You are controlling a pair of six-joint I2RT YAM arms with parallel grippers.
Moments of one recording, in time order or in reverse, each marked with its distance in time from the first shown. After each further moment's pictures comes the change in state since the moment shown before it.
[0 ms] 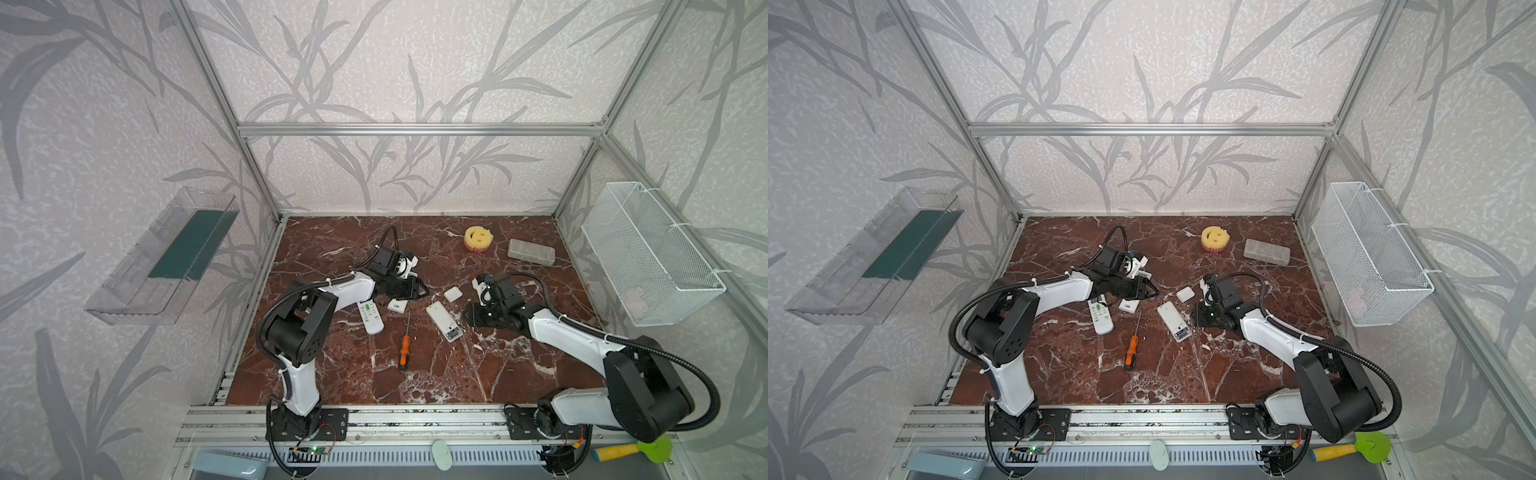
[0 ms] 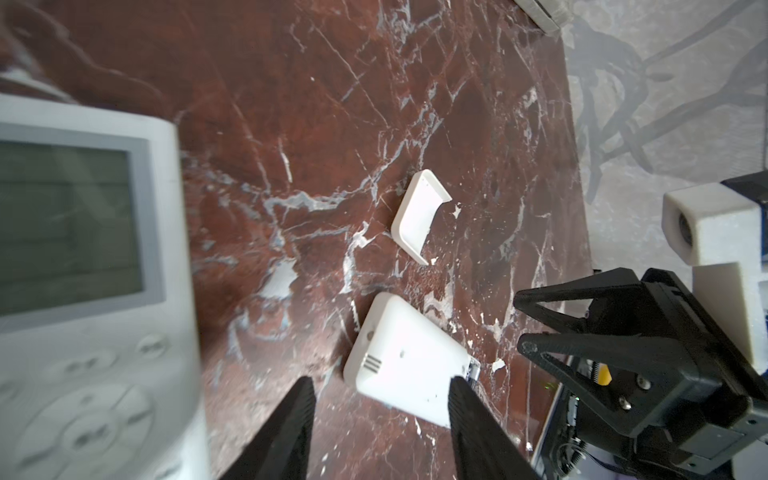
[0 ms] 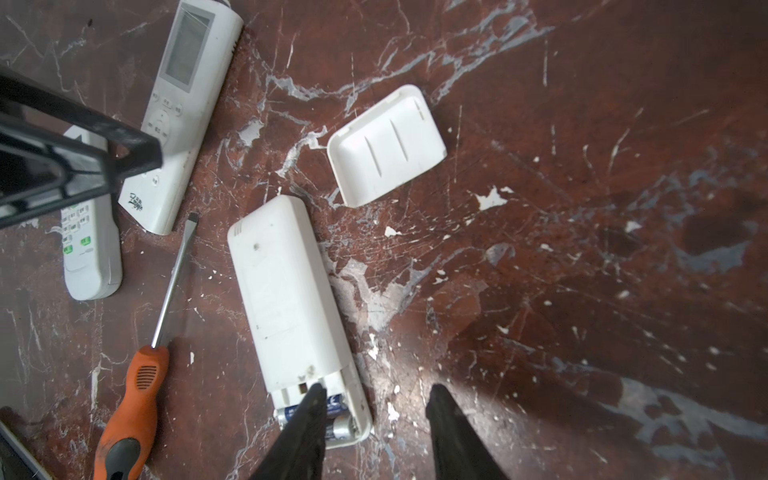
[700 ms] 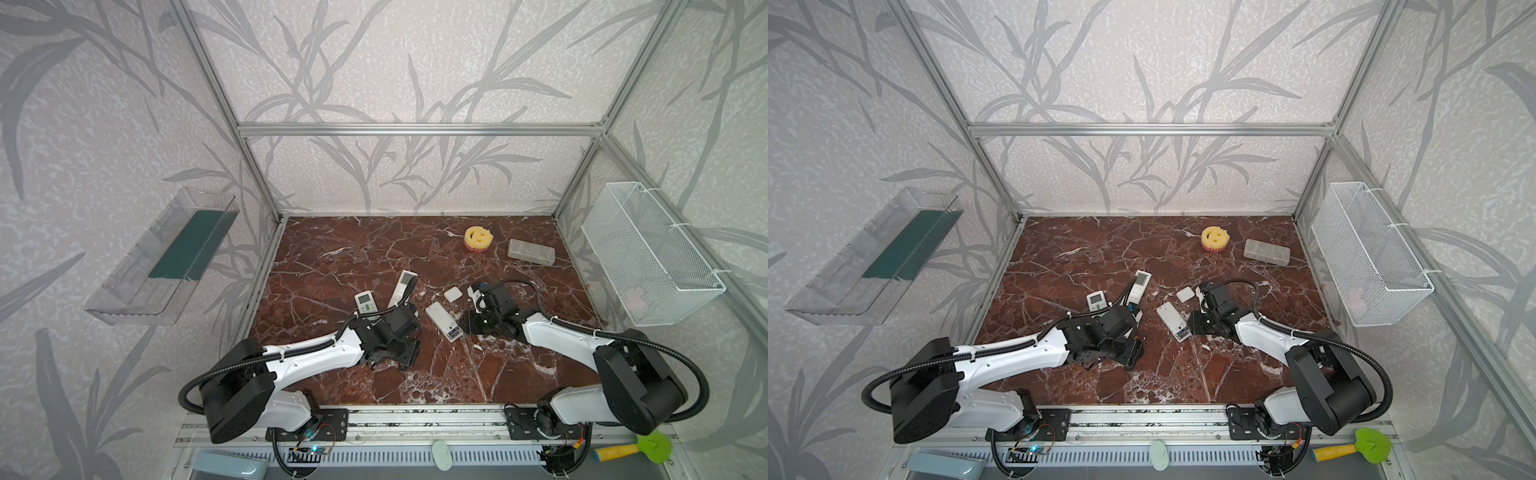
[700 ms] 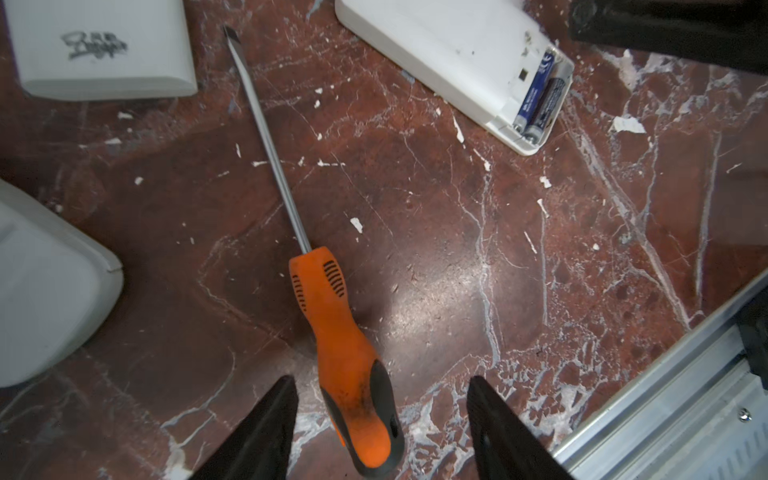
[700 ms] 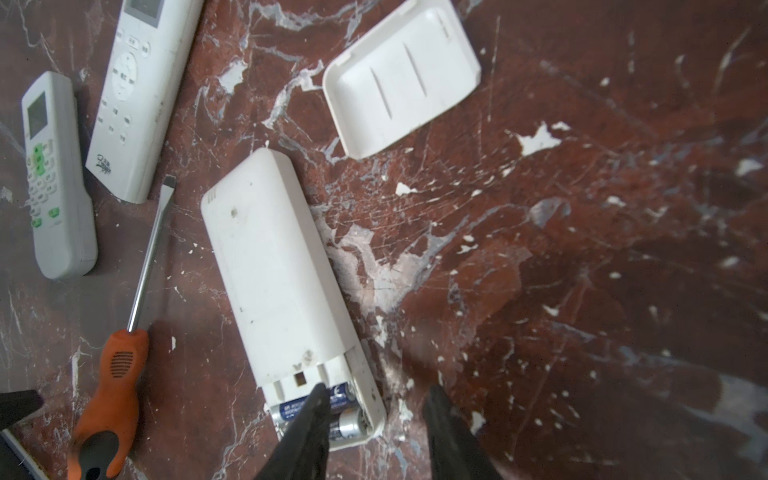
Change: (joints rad) left arm -0.463 -0.450 -0.382 -0.255 -0.562 -0.140; right arm 0.049 0.043 -0.053 0.063 -0.003 0.037
